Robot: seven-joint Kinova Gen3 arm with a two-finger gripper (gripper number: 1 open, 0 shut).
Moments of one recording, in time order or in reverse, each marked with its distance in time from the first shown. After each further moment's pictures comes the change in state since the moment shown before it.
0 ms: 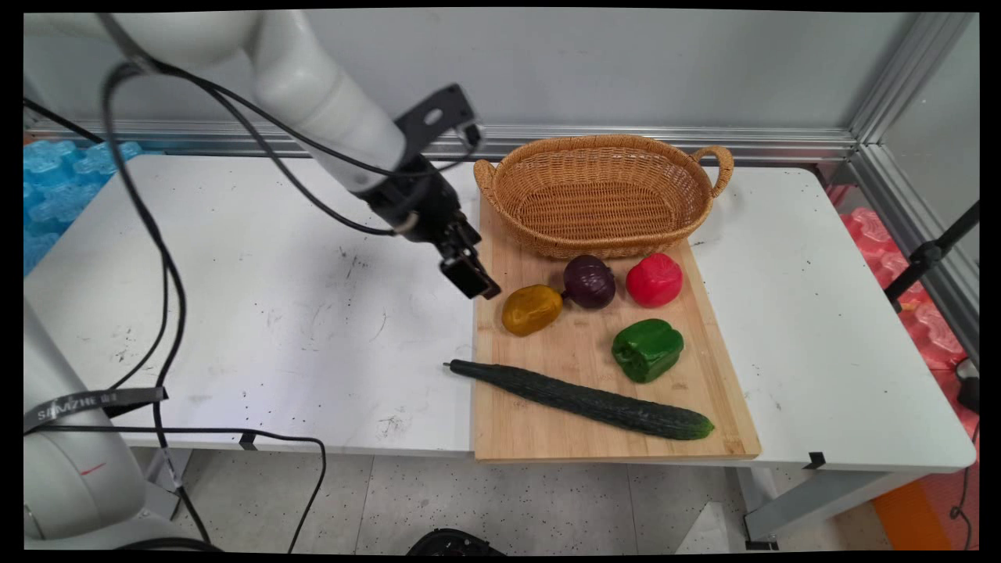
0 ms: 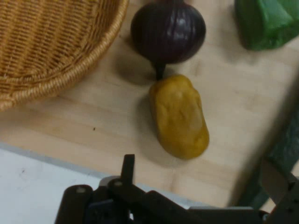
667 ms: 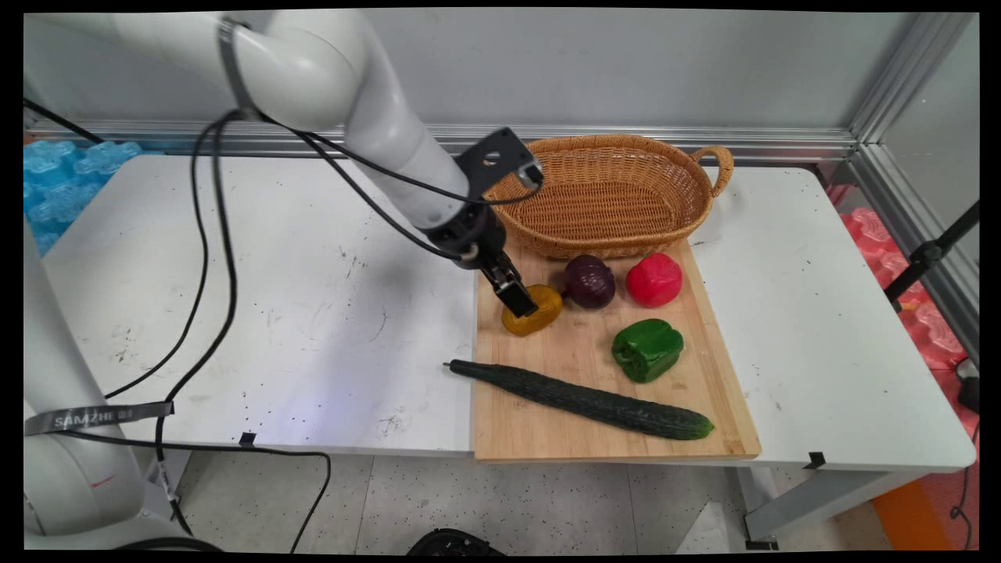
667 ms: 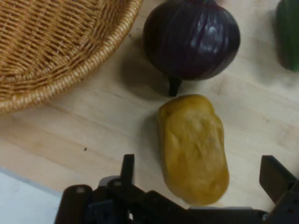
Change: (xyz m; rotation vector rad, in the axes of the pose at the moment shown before) arm 0.024 0.009 0.070 0.047 -0.045 -0.099
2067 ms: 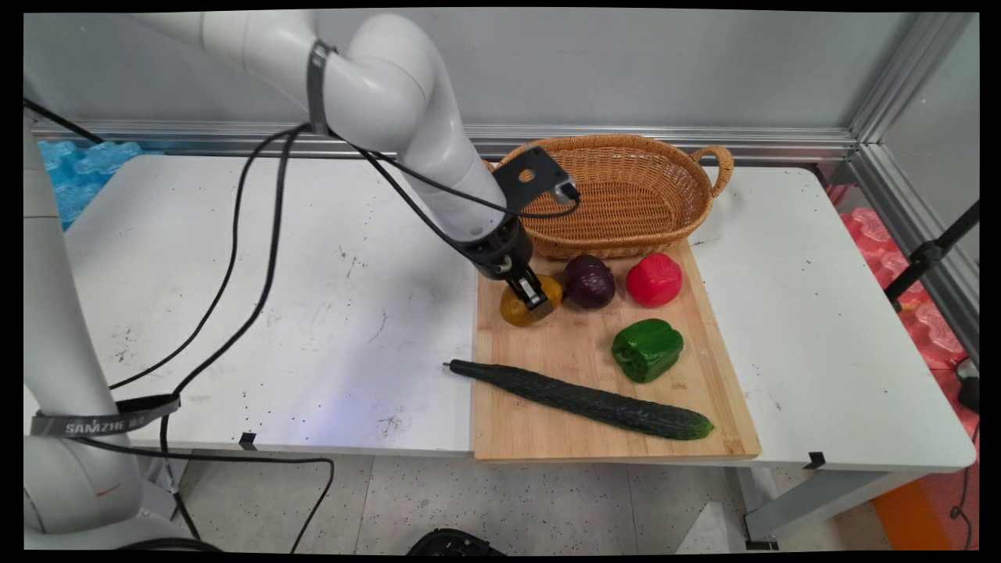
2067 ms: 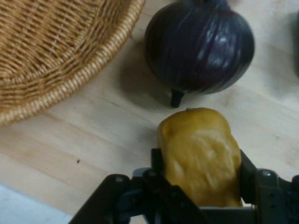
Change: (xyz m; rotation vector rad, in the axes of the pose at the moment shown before) arm 0.025 0.011 0.025 0.031 -0.056 -0.034
